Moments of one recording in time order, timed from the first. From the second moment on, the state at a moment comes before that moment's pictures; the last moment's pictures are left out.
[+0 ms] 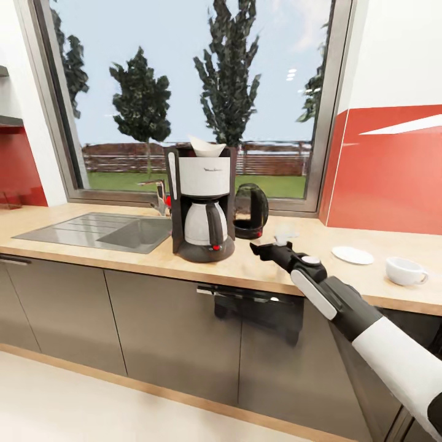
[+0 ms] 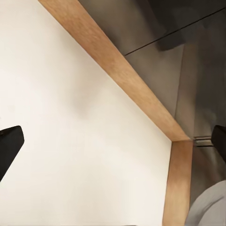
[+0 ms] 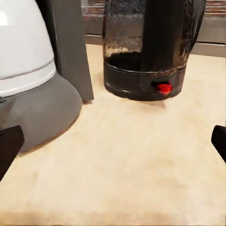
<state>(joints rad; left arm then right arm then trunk) -0.11 0.10 0.31 -0.04 0.41 -0.24 -0.92 -0.94 -0.25 0.66 -1.14 -0.71 0.37 -0.22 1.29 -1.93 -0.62</state>
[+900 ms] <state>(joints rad) -0.11 0.10 0.31 -0.03 0.41 -0.24 -0.92 -0.85 -0.30 0.66 -1.27 -0.71 0.37 -0.22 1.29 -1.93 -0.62</state>
